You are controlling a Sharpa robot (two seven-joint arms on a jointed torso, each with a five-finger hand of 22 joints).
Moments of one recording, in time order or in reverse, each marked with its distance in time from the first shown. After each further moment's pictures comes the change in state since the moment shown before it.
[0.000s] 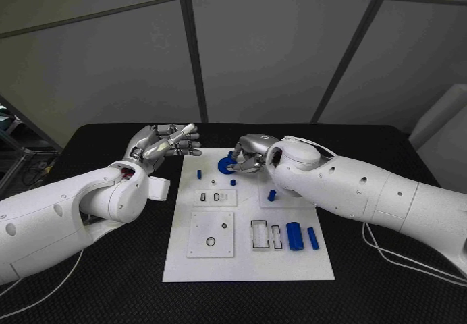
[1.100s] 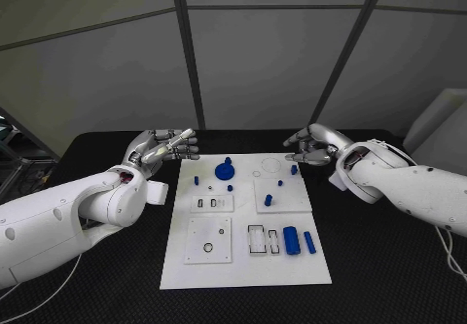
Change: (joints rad) left arm 0.000 -0.001 0.000 -0.015 -0.001 0.001 0.000; left_hand 0.000 0.000 0.010 -0.010 0.000 0.000 0.000 -0.003 0.000 0.000 0.000 -0.004 0.000 0.000 0.000 -0.004 0.003 0.000 0.000 0.000 -0.004 -0.002; right arm -0.001 -0.431 -0.002 0.171 0.394 -0.224 0.283; right_hand 0.201 -0.082 0.044 -0.163 0.026 0.035 -0.015 -0.008 0.008 -0.165 -0.015 -0.199 -0.193 0.000 0.000 -0.136 -0.037 0.024 -0.161 -0.004 -0.183 -0.288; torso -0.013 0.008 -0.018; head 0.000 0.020
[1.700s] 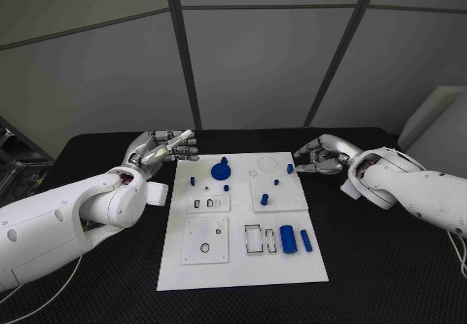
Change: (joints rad) left arm -0.005 0.021 0.000 -0.018 0.000 0.003 0.000; left_hand 0.000 0.000 0.000 0.000 0.000 0.000 0.000 0.000 0.000 0.000 0.000 0.000 0.000 0.000 0.000 0.000 0.000 0.000 0.000 0.000 0.000 -0.001; right arm -0.041 -0.029 -0.001 -0.048 0.056 0.074 0.040; right_hand -0.002 -0.007 -0.031 0.003 0.000 -0.044 0.004 -0.017 -0.010 0.026 0.007 0.018 0.012 0.000 0.000 0.023 0.038 0.000 0.029 0.004 0.016 0.037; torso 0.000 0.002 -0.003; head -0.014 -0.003
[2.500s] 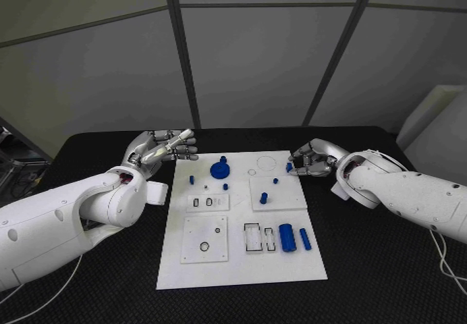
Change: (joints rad) left arm -0.003 0.009 0.000 -0.010 0.000 0.006 0.000; left_hand 0.000 0.000 0.002 -0.002 0.000 0.000 0.000 0.000 0.000 0.000 0.000 0.000 0.000 0.000 0.000 0.000 0.000 0.000 0.000 0.000 0.000 0.000; right arm -0.022 0.080 0.001 -0.085 -0.032 0.011 -0.066; right_hand 0.004 0.004 -0.010 0.004 0.003 -0.013 0.004 0.005 0.000 0.018 0.004 0.021 0.014 0.000 0.000 0.008 0.000 0.000 0.014 0.000 0.000 0.009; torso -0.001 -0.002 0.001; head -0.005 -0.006
